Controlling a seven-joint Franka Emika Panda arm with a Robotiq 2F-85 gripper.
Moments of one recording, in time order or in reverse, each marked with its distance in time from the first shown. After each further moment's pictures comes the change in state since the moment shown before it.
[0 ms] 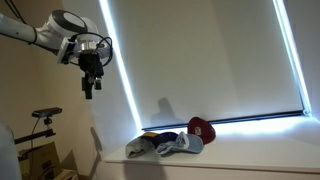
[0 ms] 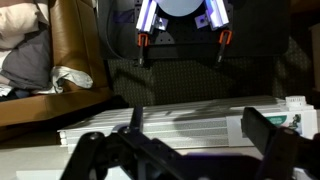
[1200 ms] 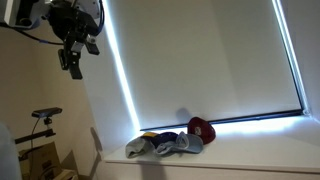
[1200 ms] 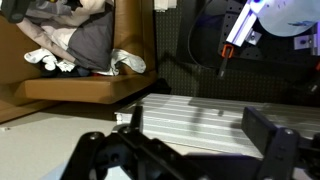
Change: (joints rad) arm 0.017 -0.460 -0.329 -0.180 -0.451 -0.054 -0.407
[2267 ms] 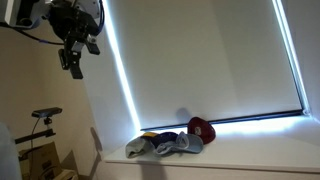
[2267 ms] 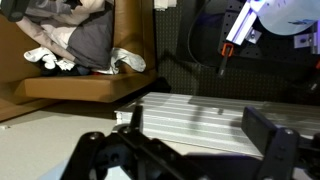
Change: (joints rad) arm 0.003 0.000 0.000 0.002 0.003 0.007 0.002
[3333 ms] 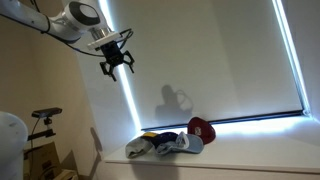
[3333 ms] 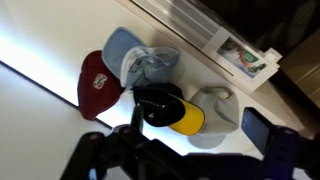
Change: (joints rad) arm 0.240 0.563 0.035 0.283 0.380 0.557 -0.291
